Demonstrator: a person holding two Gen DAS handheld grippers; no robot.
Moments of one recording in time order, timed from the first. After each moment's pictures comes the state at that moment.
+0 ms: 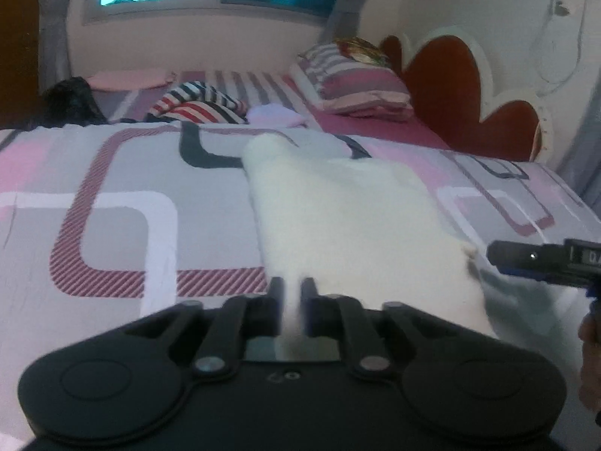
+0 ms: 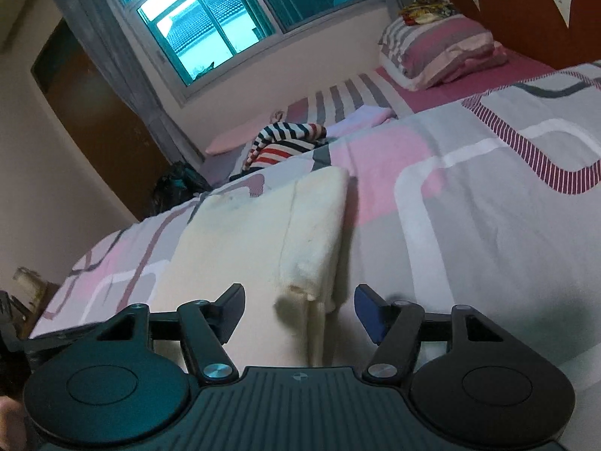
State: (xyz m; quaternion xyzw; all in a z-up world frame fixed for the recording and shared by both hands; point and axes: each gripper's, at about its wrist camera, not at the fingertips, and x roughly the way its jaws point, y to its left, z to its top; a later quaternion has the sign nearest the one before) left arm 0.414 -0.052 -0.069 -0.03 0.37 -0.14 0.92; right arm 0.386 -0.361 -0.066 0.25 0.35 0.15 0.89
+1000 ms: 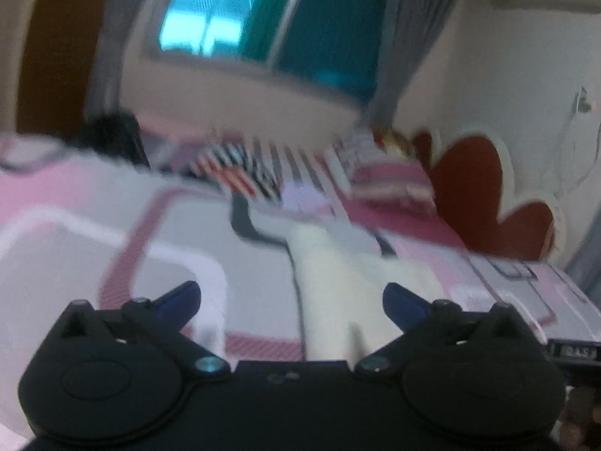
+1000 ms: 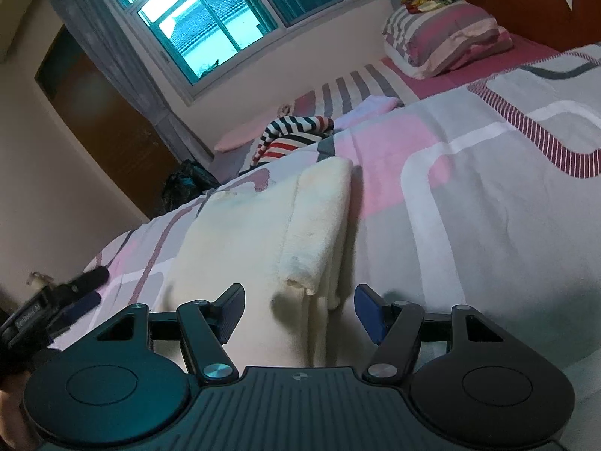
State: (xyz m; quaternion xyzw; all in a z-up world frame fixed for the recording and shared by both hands) left arm 0.412 -0.023 -0.064 -0.13 0.28 -0.10 0.95; right arm 0.389 -0.365 -0.077 0.27 0.35 0.16 0.88
